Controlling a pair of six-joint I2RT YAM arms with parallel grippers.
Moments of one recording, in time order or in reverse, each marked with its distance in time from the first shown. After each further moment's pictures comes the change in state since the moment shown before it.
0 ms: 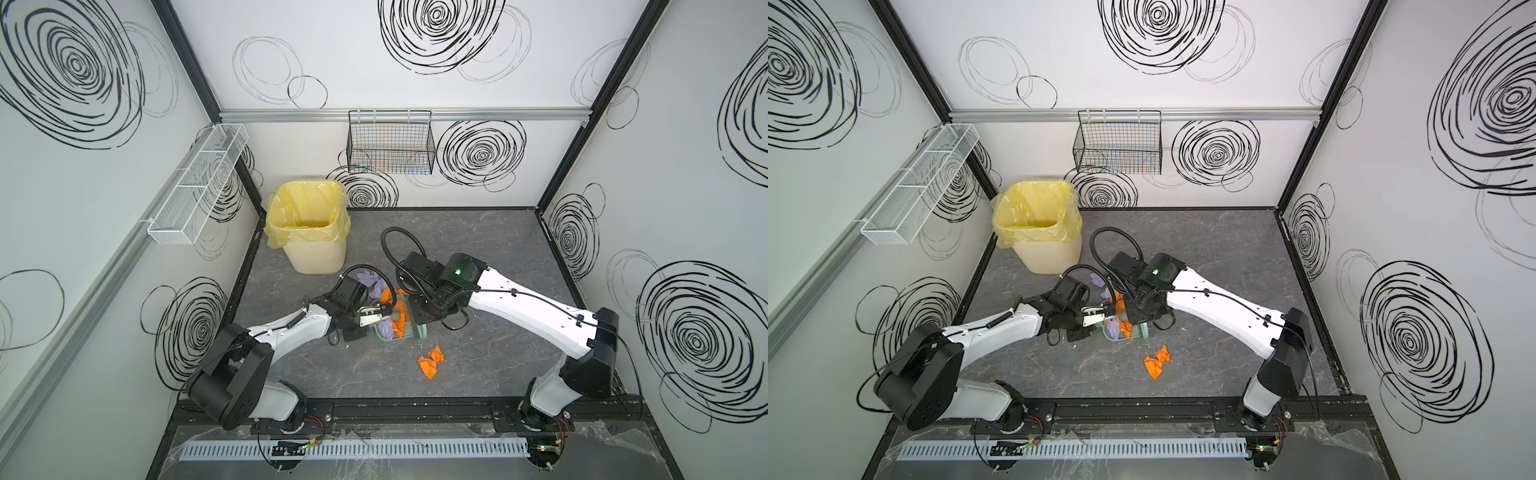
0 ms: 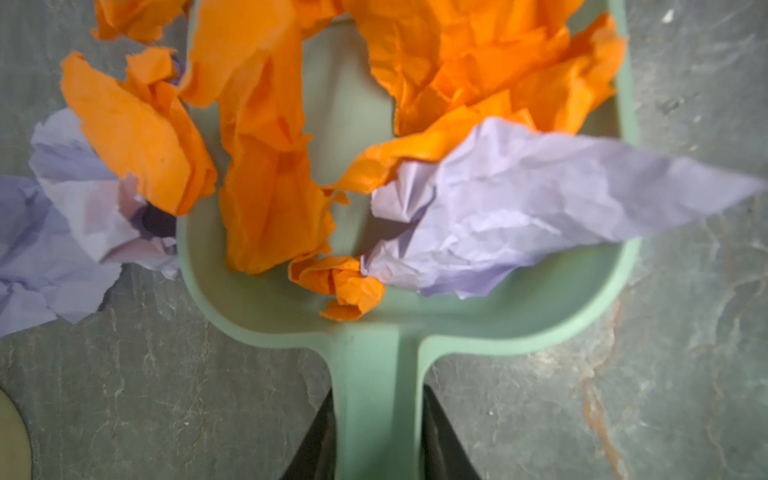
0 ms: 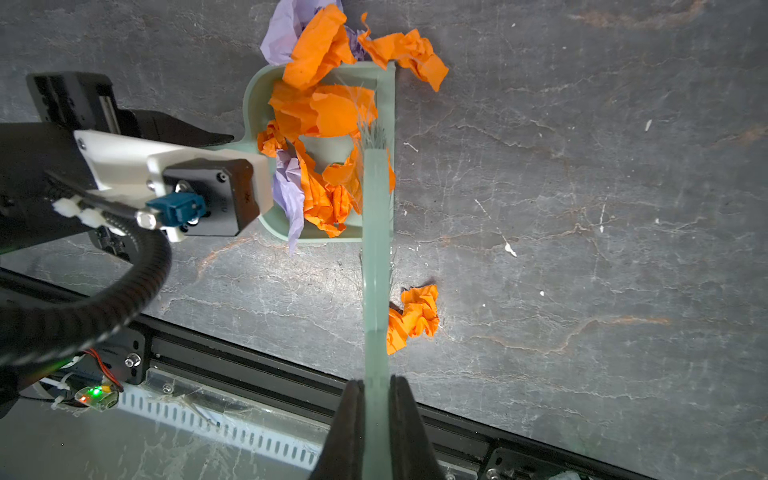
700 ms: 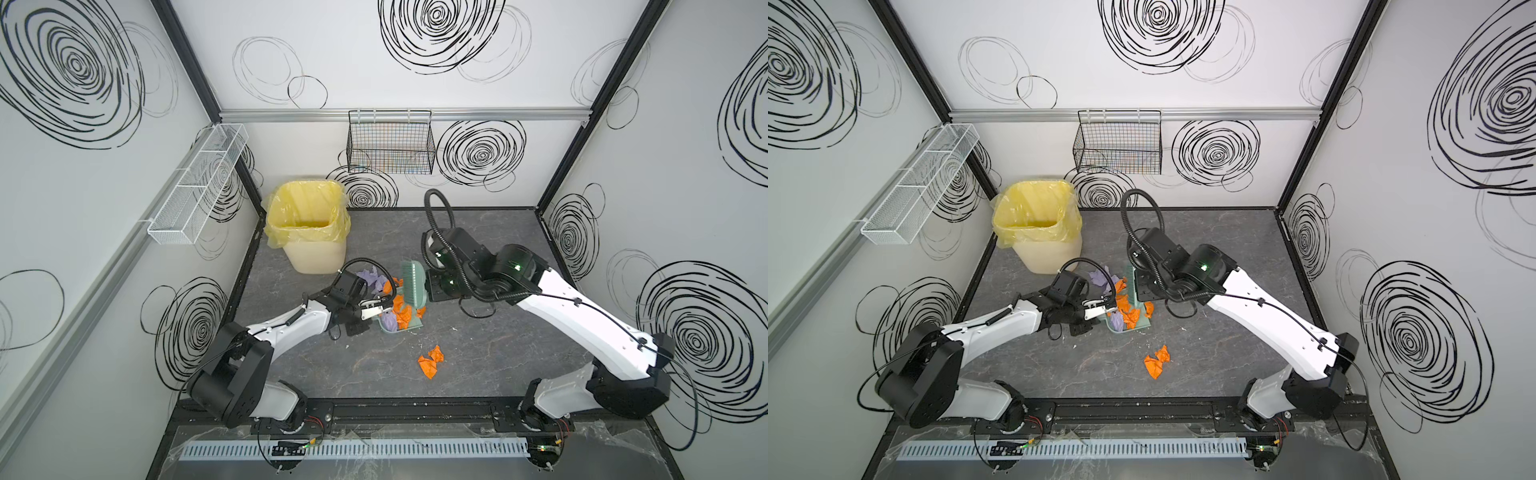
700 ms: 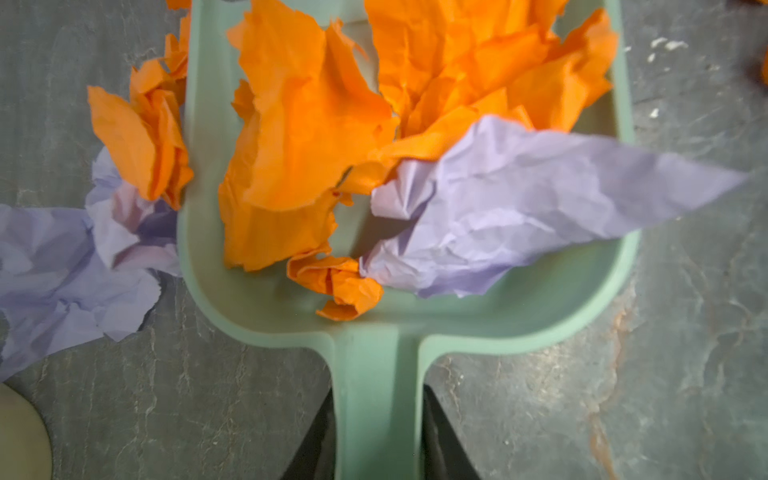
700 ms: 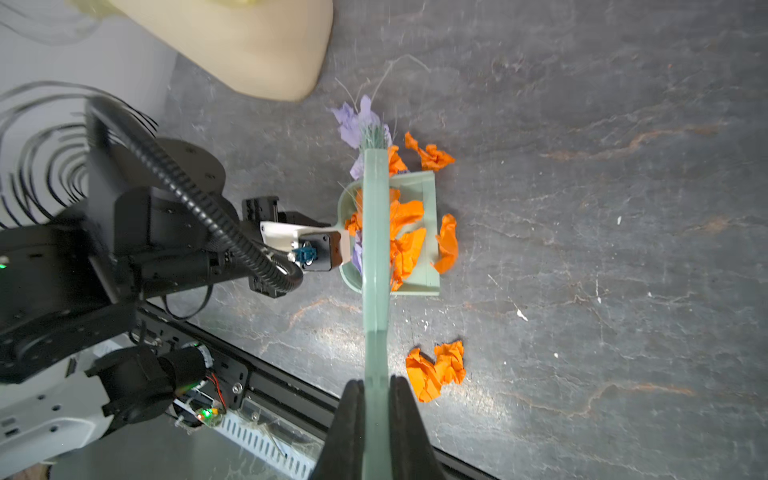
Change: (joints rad) left arm 0.023 0.000 0.032 0.017 0.058 -0.029; right arm -0.083 -0.220 0.065 0.112 0.021 -0.018
